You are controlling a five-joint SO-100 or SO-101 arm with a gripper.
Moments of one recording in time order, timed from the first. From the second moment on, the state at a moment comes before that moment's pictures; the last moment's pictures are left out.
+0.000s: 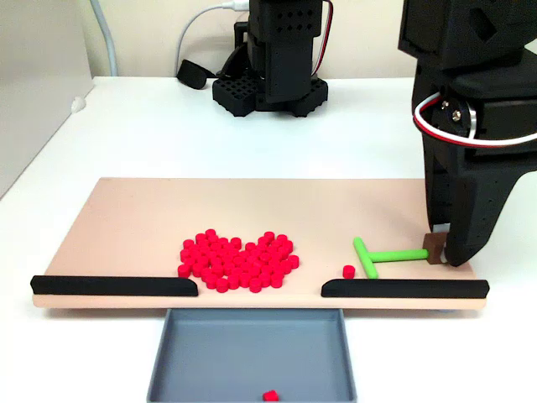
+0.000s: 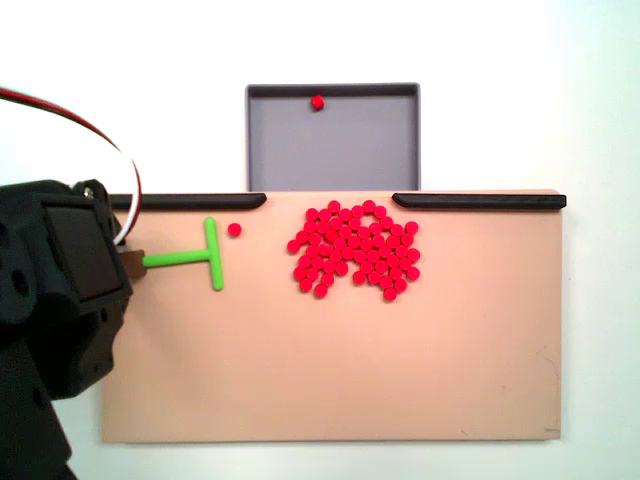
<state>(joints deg) -18.9 43.9 38.2 94.0 15.0</state>
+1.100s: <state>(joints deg) -16.1 42.5 37.4 94.0 15.2</state>
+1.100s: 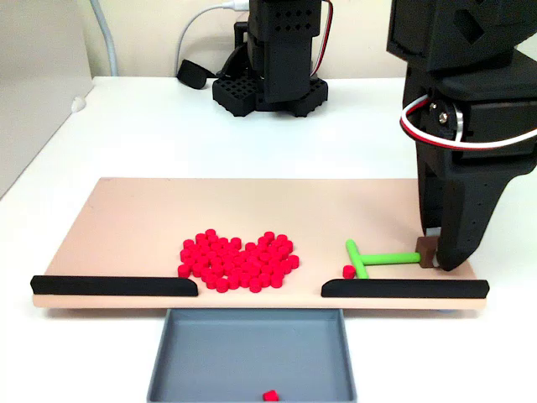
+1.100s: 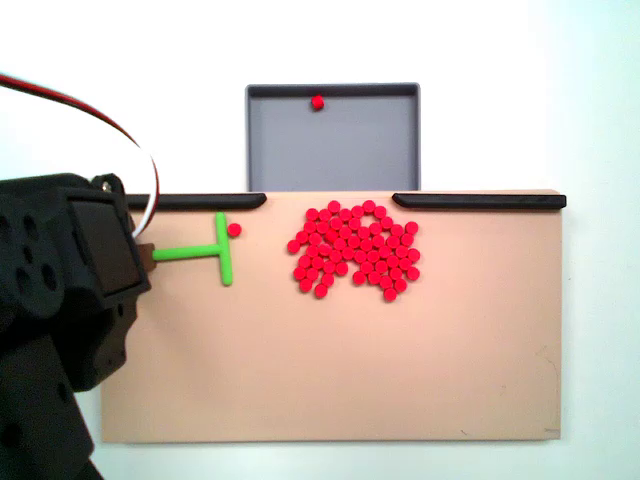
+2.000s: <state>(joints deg) -13.4 42.0 37.4 94.9 19.1</state>
